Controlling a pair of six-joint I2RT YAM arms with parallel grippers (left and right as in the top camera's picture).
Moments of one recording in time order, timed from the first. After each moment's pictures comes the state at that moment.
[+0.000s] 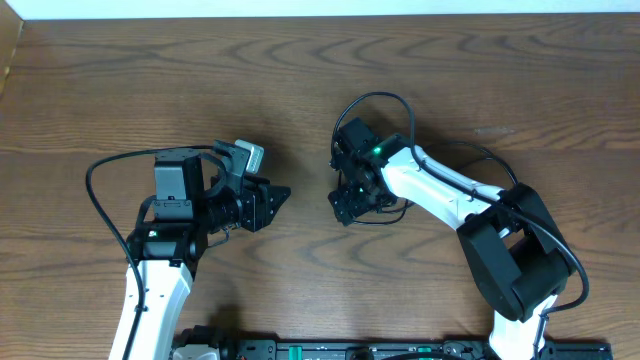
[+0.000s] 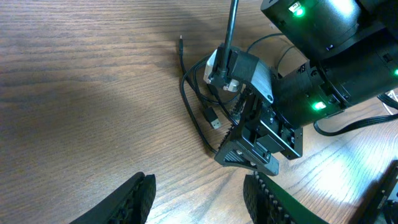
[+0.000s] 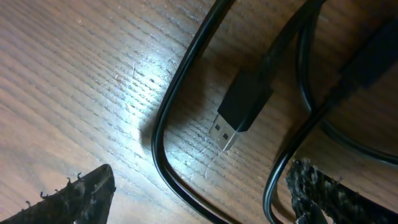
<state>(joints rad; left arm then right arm) -0.02 1.06 0.73 -0.53 0.68 0.06 0.64 1.98 1.30 -0.78 -0.19 0.14</state>
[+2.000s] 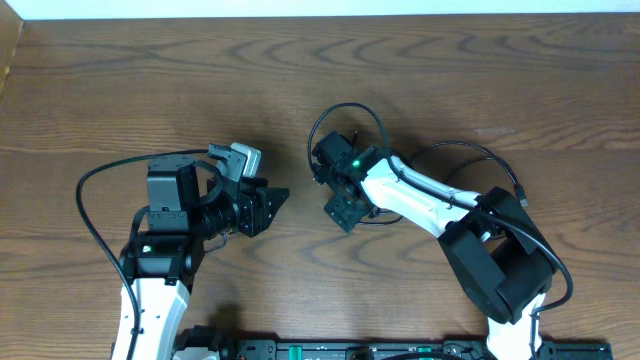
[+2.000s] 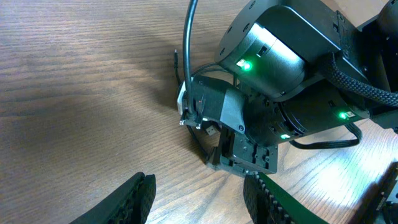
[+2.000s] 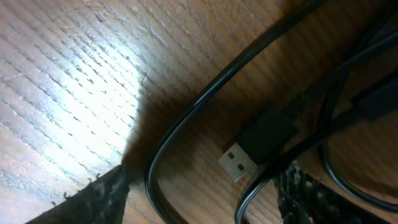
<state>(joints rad) -0.02 0.97 0.73 -0.55 0.68 0.06 0.74 2.02 1.32 -0.76 0.00 -0.03</state>
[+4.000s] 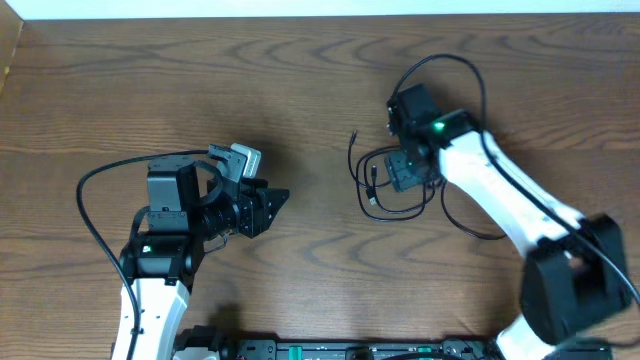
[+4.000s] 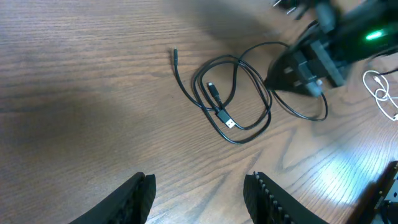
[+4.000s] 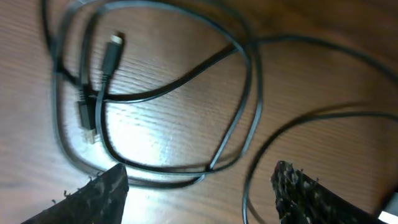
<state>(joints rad) -0.02 0.97 0.73 -0.56 0.68 0.06 0.45 1.79 1.32 -0.92 0.11 0.13</state>
